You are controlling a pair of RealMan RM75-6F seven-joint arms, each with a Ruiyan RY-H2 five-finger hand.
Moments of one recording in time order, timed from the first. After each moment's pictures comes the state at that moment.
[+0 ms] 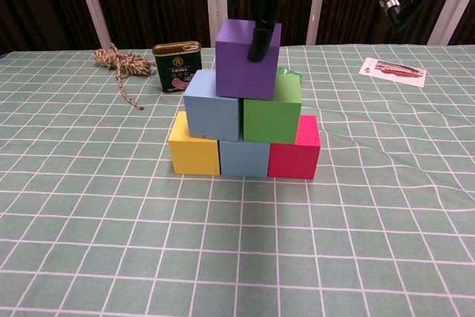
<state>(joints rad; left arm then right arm) -0.23 -1.00 -0.12 -2.09 1.35 1.41 0.25 1.52 -1.22 0.47 -1.96 0.41 1.16 -1.05</state>
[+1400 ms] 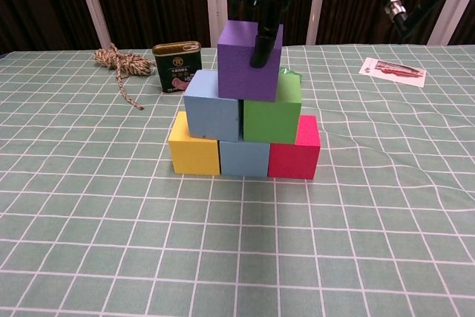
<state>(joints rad) -0.23 -1.00 -0.12 -2.09 1.36 1.41 0.25 1.51 -1.21 0.47 -1.97 0.41 1.13 -1.04</state>
